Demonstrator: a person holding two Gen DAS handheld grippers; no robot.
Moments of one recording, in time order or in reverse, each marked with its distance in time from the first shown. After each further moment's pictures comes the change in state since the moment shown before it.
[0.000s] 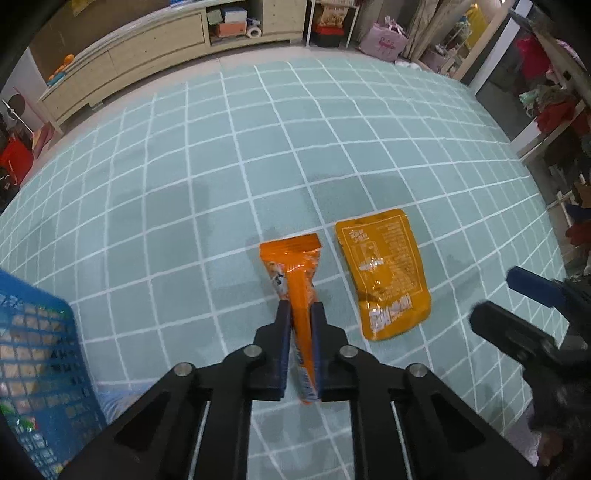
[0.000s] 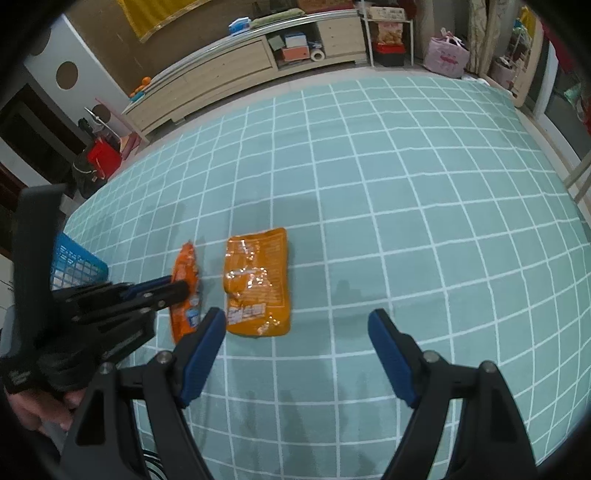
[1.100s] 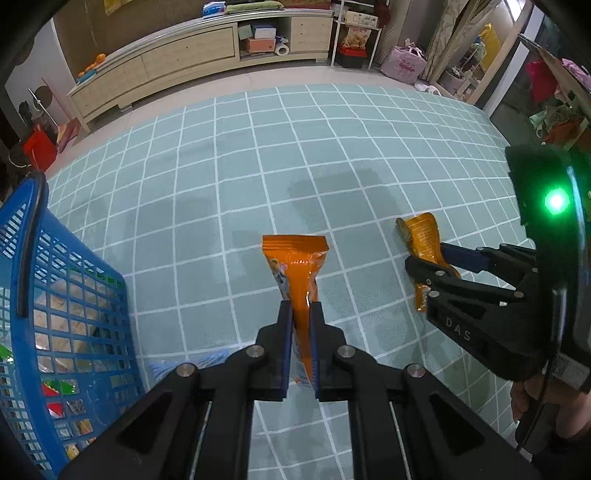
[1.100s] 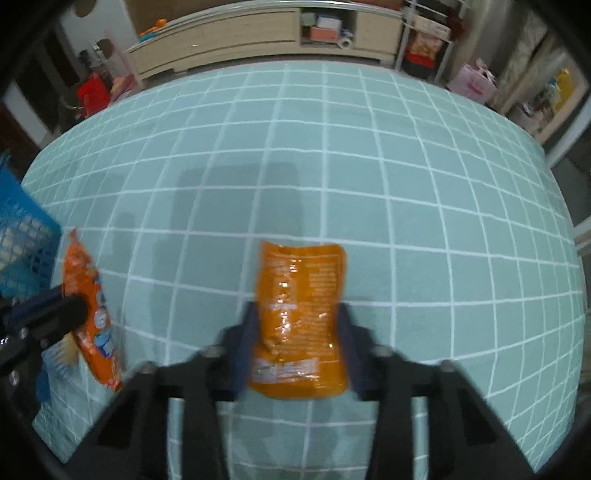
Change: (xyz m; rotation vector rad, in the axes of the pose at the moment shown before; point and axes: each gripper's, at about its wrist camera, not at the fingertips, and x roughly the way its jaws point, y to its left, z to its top) left arm -0.035 0.043 -0.032 -0.047 -0.071 0.054; right arm 0.071 0.064 0.015 -0.225 0.073 -0.164
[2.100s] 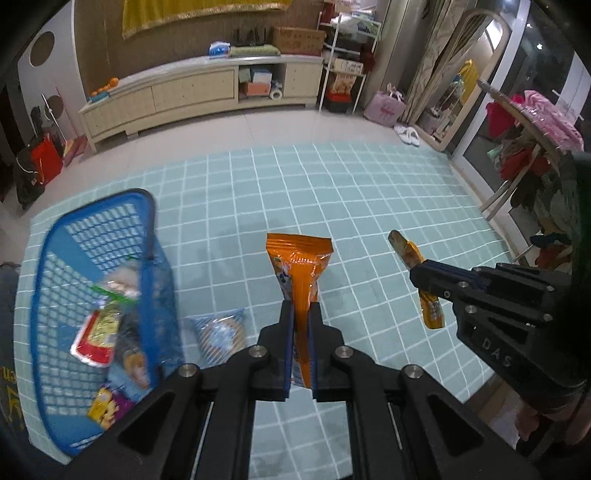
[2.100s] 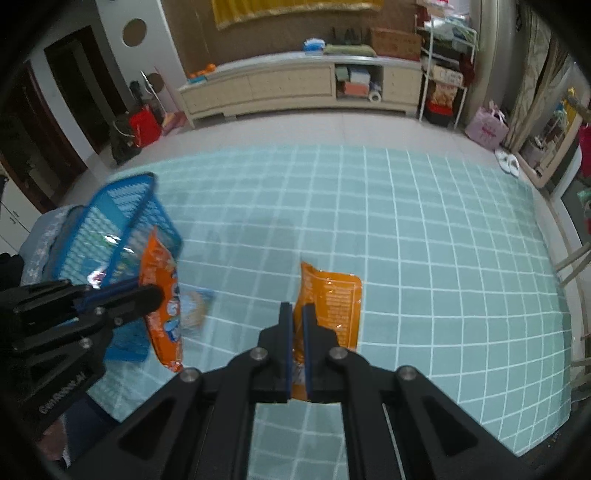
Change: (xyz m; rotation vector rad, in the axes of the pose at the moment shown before) left arm -0.140 0.005 -0.043 -0.022 -0.176 -0.065; right arm -0.151 0.042 -0.035 -0.030 -0.194 0.126
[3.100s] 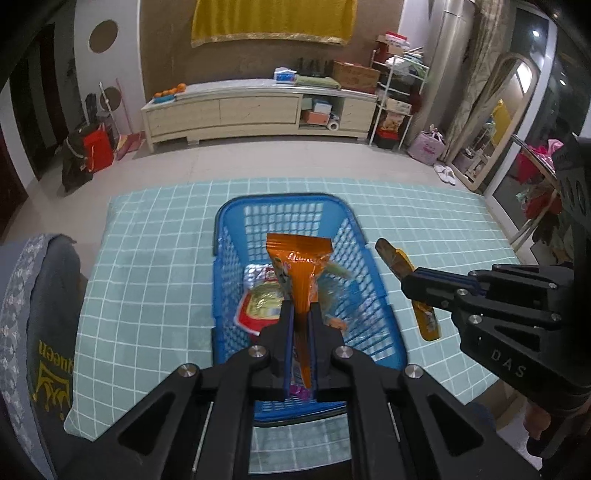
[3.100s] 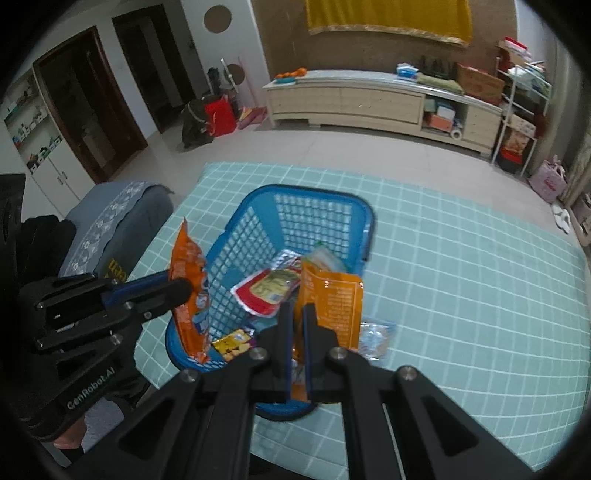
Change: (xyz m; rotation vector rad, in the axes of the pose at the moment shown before) left arm -0.104 0.179 -0.058 -0.112 -0.107 0.100; right arm 0.001 0.203 0.020 -0.176 -0.019 0.157
